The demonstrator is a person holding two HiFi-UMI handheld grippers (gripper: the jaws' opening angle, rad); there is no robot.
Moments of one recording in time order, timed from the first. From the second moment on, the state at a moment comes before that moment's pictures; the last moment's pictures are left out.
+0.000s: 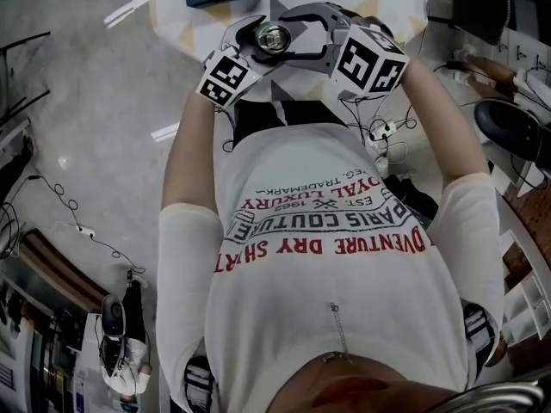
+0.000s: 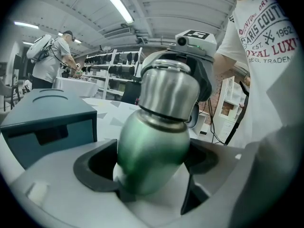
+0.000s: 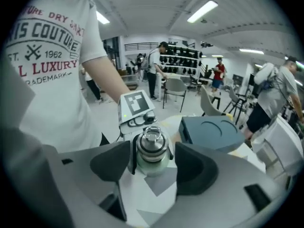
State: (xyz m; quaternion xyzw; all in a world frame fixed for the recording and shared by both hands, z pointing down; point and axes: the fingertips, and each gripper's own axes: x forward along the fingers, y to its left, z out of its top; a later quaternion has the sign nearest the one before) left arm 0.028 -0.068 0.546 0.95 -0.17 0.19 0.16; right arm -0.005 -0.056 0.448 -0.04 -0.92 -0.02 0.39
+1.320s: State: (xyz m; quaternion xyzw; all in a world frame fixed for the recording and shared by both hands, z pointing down) left arm 0.029 -0.067 0.547 0.95 -0.17 0.20 0.16; right arm -0.012 -0.060 0.454 0.21 -0.93 0.07 0.30
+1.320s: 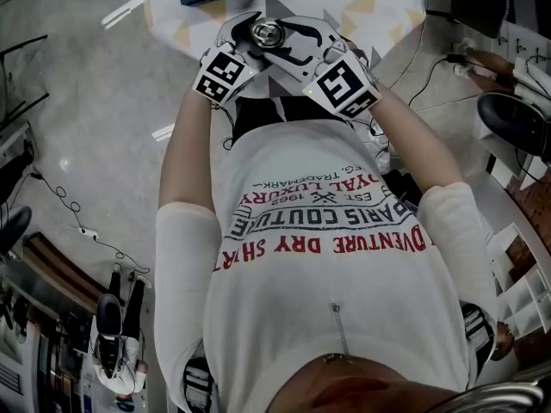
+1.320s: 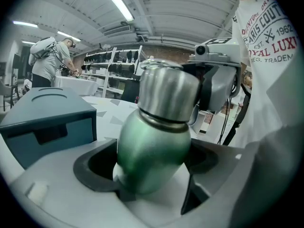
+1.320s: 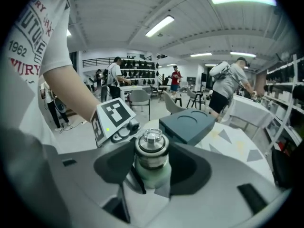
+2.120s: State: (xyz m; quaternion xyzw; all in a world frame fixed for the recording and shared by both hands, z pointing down) left arm 0.032 -0.066 0.558 0.95 -0.17 0.20 0.17; right arm 0.007 -0.053 0.468 0.00 -0.89 0.00 0.45
